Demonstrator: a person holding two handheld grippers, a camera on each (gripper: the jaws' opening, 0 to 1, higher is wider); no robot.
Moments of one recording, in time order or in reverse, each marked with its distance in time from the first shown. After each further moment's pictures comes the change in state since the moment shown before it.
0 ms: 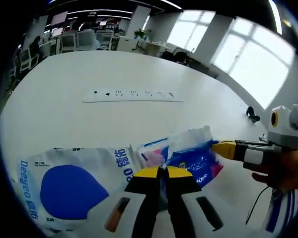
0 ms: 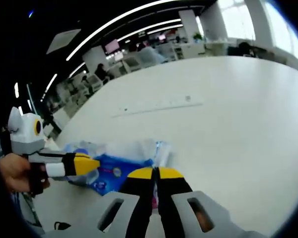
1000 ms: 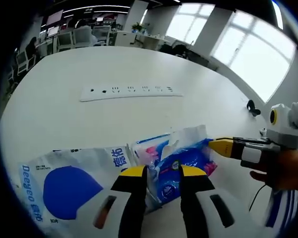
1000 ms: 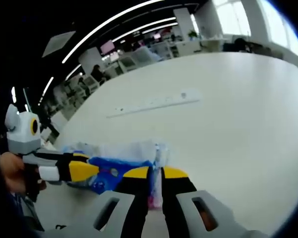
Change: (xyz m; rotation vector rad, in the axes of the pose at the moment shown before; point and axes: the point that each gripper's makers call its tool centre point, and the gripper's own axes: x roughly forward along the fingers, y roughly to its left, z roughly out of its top) left arm 0.000 -0.005 -0.002 0.027 0.059 0.007; right arm -0.002 -0.006 -0.002 0.023 0.001 -0.031
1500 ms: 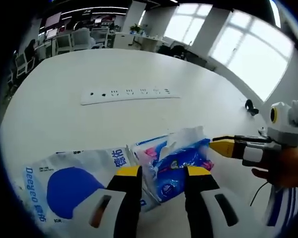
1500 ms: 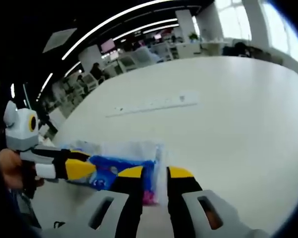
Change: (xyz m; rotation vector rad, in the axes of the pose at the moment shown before) left arm -0.013 -0.003 0.006 0.029 -0.027 -0.008; right arm -0.012 0.002 0.002 -0.032 0.007 -0.017
